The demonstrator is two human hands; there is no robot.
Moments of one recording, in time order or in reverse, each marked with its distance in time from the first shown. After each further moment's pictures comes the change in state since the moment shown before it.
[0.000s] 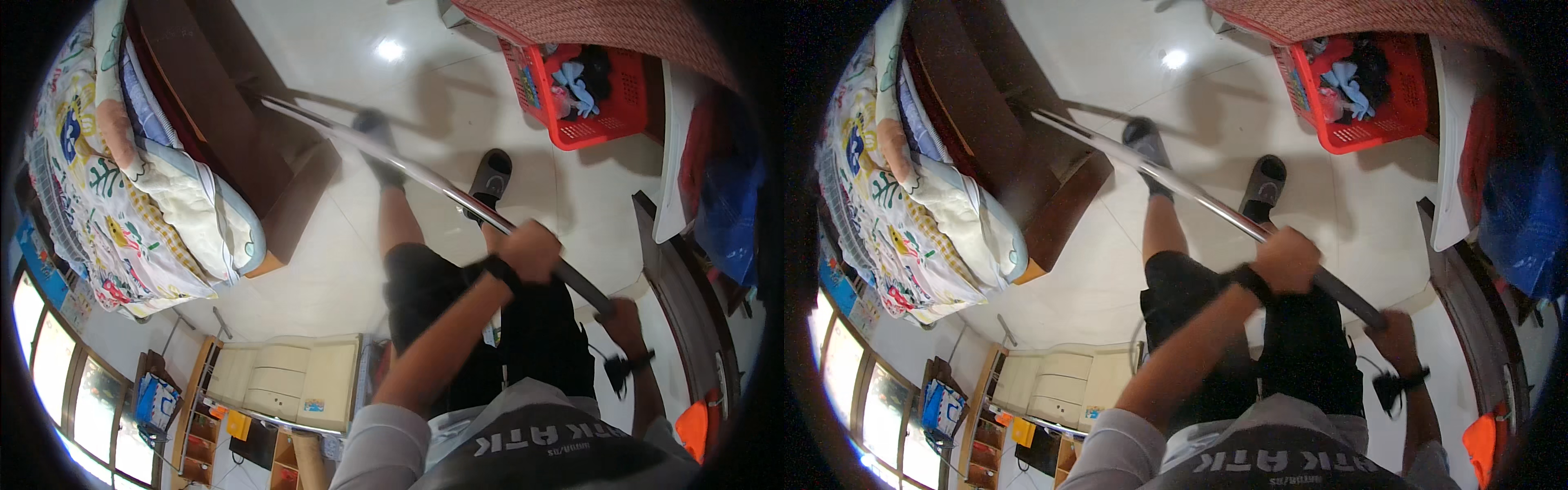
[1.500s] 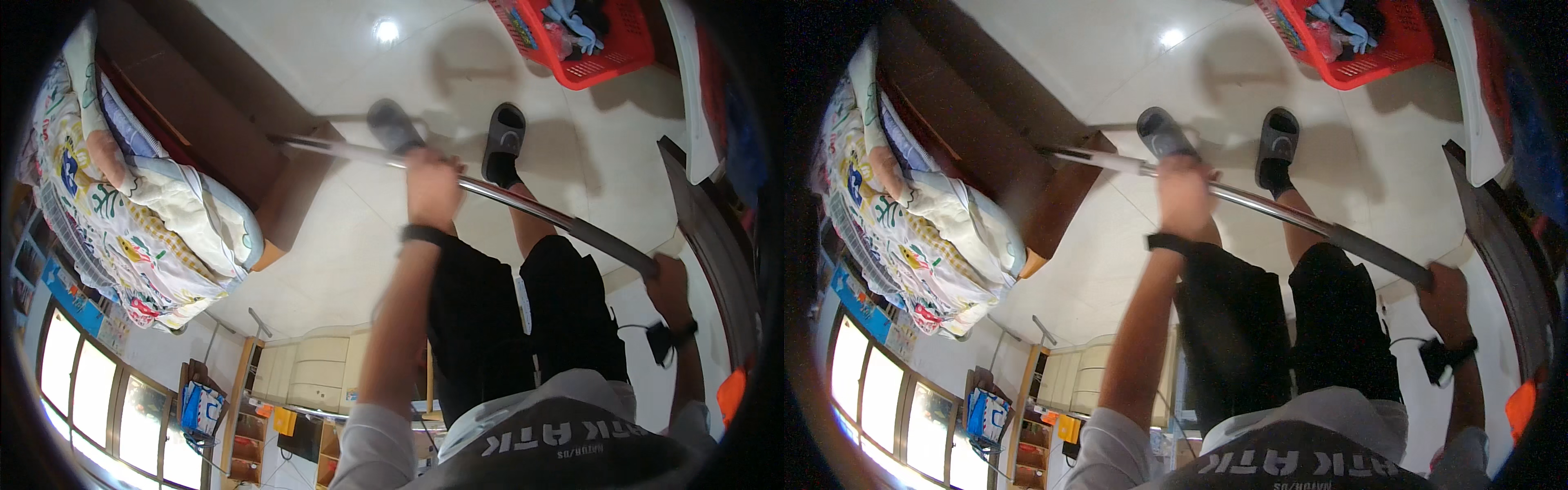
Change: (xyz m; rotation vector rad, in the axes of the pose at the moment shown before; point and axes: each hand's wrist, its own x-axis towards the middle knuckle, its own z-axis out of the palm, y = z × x) left_hand -0.094 -0.106 0.019 0.250 0.486 -0.511; right_hand -0.008 0.019 0.013 -0.135 0.223 -0.069
